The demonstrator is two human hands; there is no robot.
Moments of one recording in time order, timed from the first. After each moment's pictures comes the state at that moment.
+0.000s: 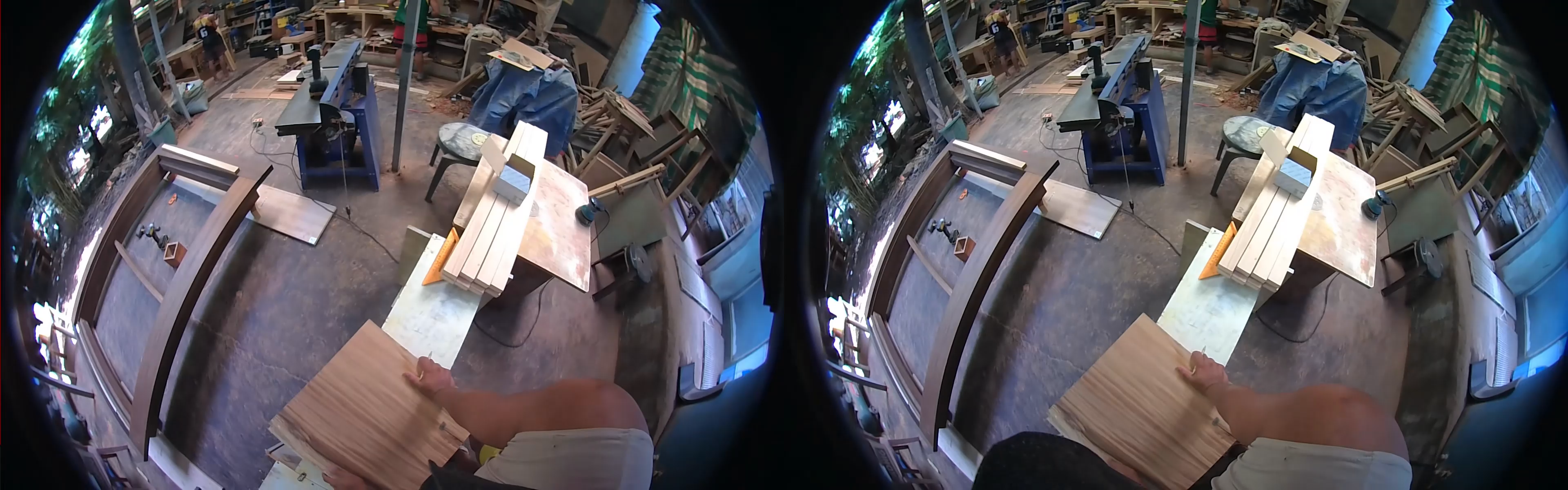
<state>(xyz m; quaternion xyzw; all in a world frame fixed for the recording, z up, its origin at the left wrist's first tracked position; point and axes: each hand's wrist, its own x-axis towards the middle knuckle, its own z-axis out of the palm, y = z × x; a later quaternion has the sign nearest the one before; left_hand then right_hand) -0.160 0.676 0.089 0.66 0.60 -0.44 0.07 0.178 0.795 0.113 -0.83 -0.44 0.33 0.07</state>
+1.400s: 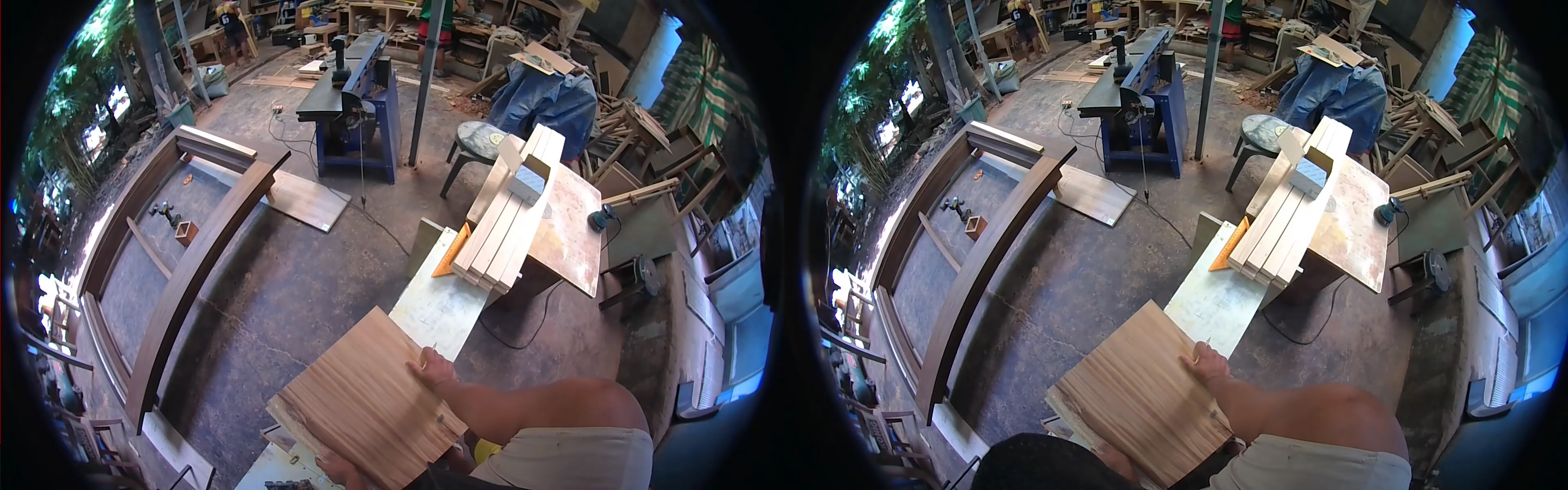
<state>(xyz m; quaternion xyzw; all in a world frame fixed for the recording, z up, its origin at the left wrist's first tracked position) -0.143 0.673 0.086 0.33 0.91 0.19 0.13 0.177 0.792 0.103 -0.84 -0.45 0.29 0.08</state>
